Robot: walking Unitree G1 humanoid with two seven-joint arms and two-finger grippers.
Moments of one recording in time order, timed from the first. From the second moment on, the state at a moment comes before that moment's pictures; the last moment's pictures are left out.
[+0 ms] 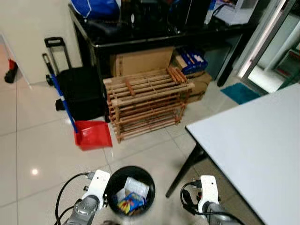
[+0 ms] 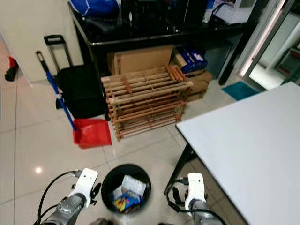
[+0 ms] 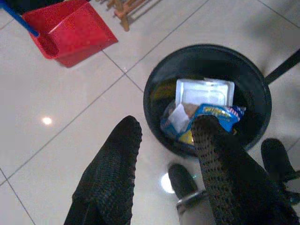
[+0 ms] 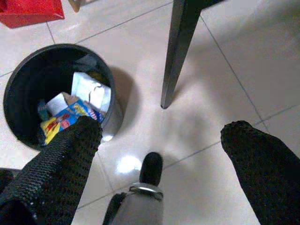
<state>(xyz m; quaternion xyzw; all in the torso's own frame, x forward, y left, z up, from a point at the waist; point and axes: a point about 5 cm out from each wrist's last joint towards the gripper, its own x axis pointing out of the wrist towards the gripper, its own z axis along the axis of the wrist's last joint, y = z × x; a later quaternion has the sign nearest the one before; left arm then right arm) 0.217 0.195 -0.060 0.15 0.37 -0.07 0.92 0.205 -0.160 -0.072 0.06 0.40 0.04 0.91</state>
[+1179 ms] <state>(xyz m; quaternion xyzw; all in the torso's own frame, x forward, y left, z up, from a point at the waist) 0.212 0.189 -0.064 0.14 0.37 -0.07 0.92 0.199 -0.161 -0.076 0.06 0.41 0.04 0.91</state>
